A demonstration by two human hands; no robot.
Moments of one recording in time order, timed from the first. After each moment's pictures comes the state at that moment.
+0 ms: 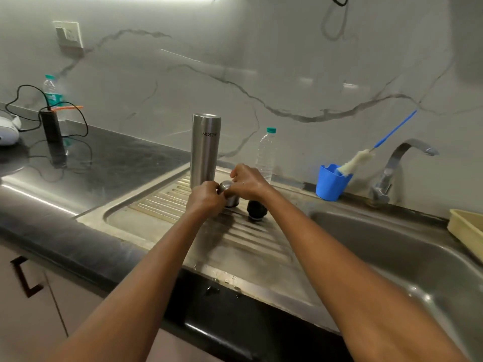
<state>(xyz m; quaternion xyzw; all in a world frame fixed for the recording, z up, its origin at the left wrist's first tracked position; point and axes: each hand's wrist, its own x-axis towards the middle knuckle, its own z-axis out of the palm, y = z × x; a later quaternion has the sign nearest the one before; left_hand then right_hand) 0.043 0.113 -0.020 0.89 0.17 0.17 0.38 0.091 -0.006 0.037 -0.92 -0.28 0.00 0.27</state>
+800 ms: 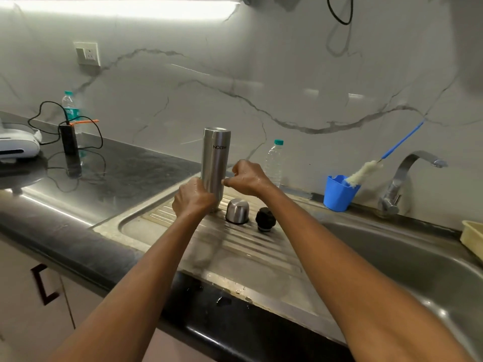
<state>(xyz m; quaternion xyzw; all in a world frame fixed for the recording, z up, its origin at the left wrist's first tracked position) 0.024 0.141 0.009 0.86 0.30 0.23 0.35 0.083 0.024 0.068 -0.92 -0.27 -0.04 0.27</state>
